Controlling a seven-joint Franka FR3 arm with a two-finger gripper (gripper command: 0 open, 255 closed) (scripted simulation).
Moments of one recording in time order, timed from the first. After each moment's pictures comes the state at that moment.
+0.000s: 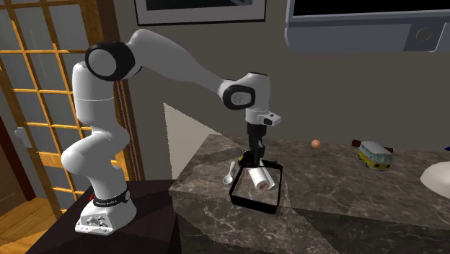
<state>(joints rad) -0.18 0.14 0.24 -1.95 -0.06 2.11 0.00</state>
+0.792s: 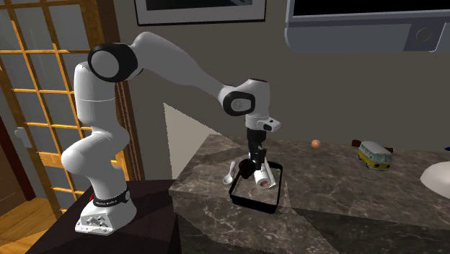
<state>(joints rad) -0.18 0.17 0.24 -1.98 -0.07 2.16 0.00</state>
